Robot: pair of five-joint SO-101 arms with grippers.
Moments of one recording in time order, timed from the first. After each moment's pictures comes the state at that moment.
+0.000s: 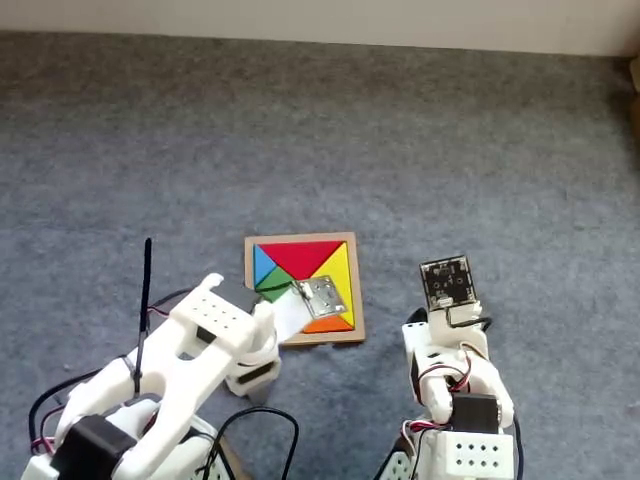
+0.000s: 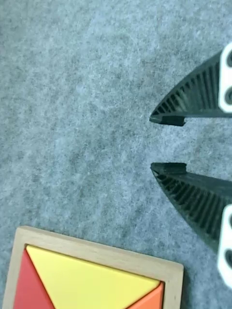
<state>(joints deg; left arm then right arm) 23.4 -22.8 59.9 67.7 -26.7 -1.1 -98.9 96.0 55.1 17.8</state>
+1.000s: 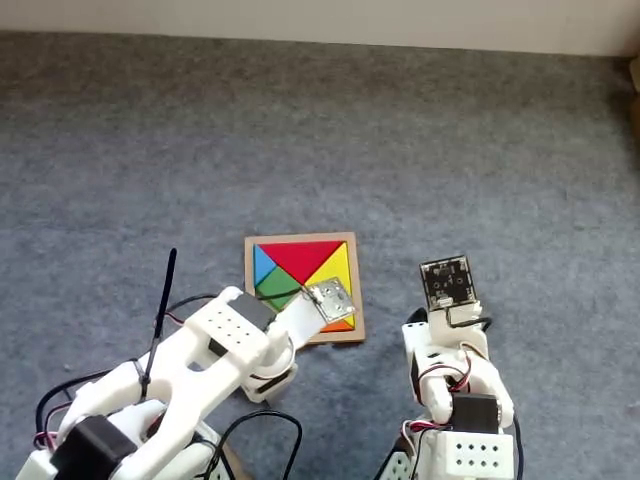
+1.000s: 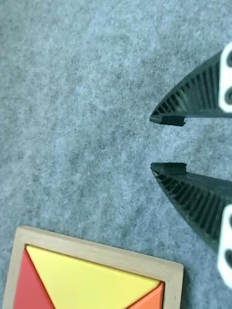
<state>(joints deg) 29.8 -22.9 62.1 63.5 -15.0 -1.1 -98.9 96.0 55.1 17.8</state>
